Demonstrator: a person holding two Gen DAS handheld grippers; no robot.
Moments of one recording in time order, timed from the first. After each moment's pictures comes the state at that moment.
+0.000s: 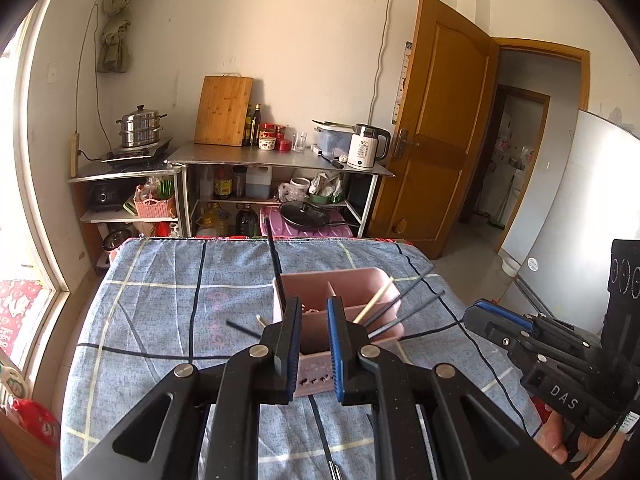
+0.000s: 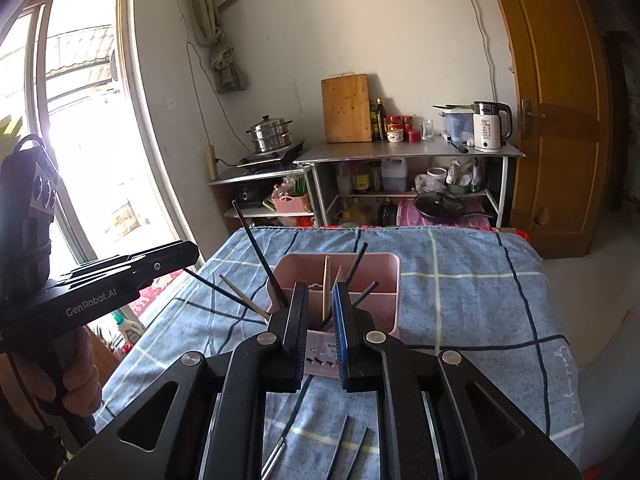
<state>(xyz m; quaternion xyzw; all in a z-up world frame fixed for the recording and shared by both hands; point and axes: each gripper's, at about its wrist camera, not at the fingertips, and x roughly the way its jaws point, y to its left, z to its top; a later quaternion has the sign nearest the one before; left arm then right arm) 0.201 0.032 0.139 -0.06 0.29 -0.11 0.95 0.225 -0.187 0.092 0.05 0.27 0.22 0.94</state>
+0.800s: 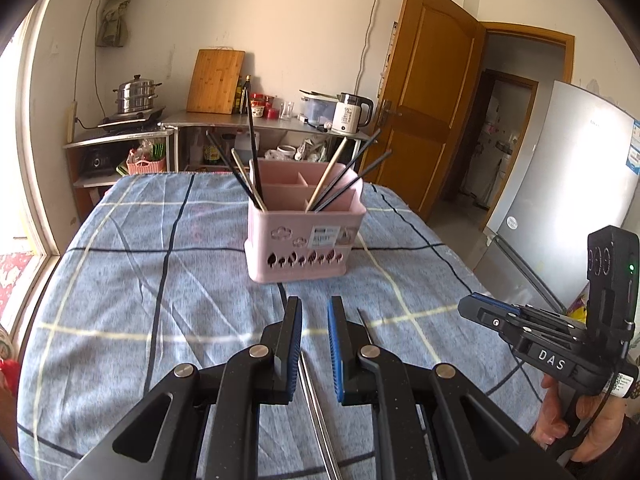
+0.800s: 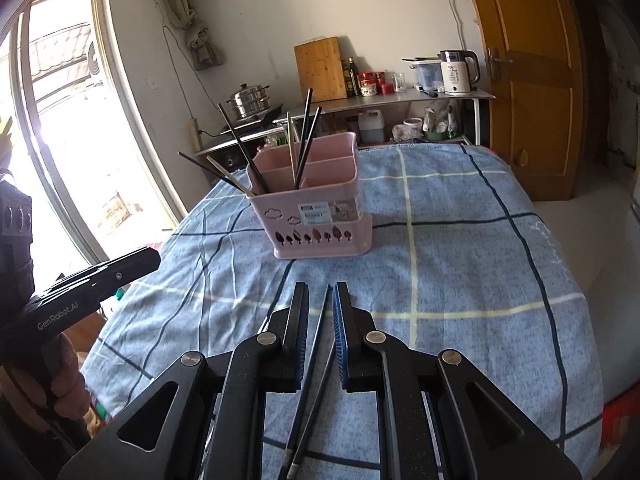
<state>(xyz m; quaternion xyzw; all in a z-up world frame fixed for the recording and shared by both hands) 0.087 0.011 0.054 -0.07 0.32 -0.14 0.94 0.134 -0.227 0.008 0.08 0.34 0.19 0.92</state>
